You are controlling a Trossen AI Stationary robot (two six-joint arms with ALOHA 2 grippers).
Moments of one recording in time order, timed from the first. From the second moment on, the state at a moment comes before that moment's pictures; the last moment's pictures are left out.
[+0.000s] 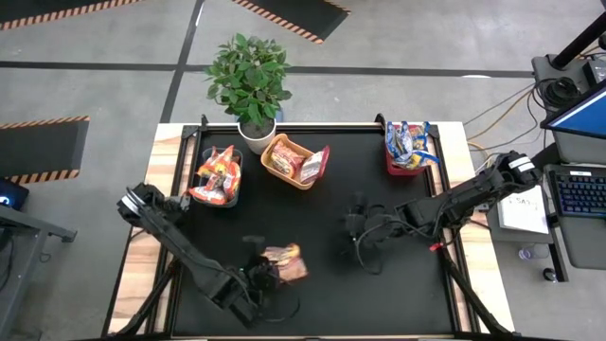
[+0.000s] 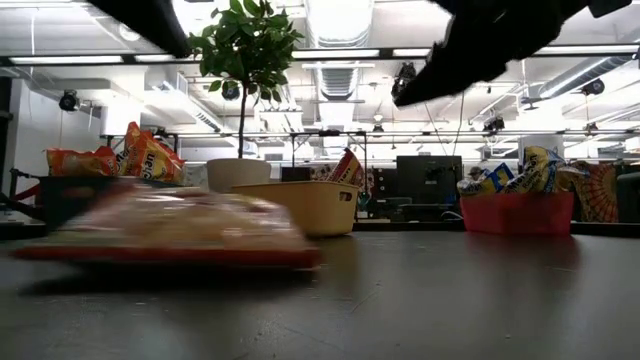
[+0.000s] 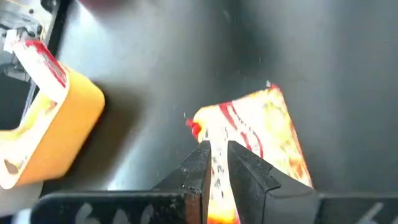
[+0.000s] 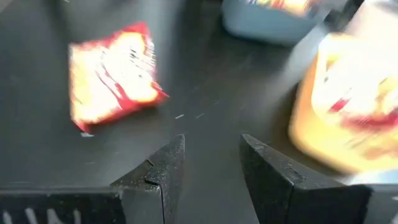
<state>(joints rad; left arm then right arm) -0.72 1.83 1.45 -0.98 -0.73 -0.62 0.33 1.38 0.77 0.01 0.41 0.04</state>
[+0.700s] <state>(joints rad) -0.71 1.82 1.08 -0.35 -0.55 -0.54 0.32 1.52 0.78 0.05 0.18 0.91</state>
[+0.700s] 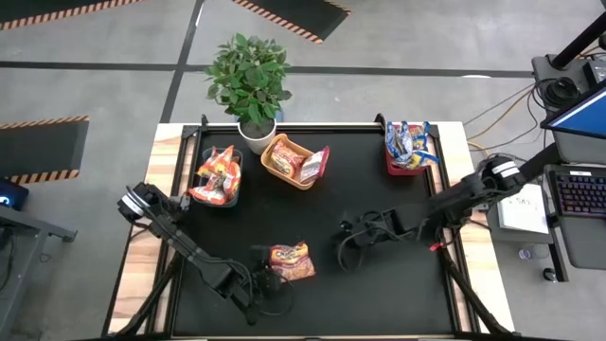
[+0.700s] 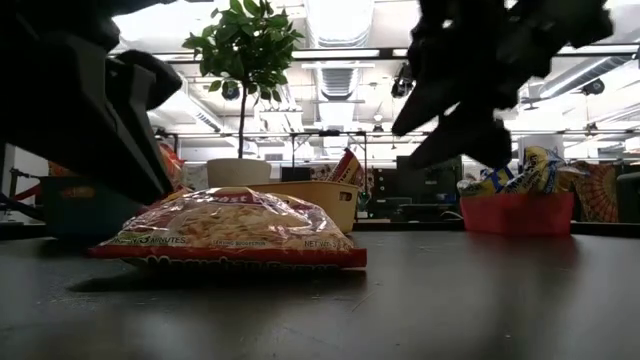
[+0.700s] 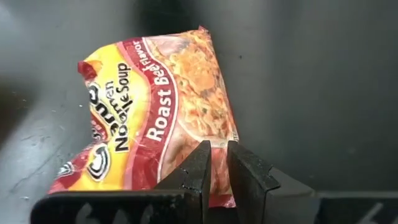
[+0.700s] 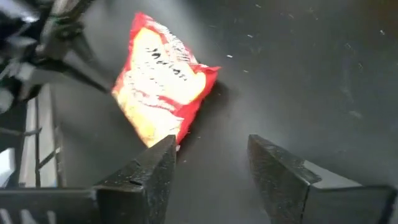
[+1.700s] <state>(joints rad) -0.73 1.82 0.69 0.27 -0.58 -0.72 0.26 1.93 1.09 0.17 -0.01 0.74</state>
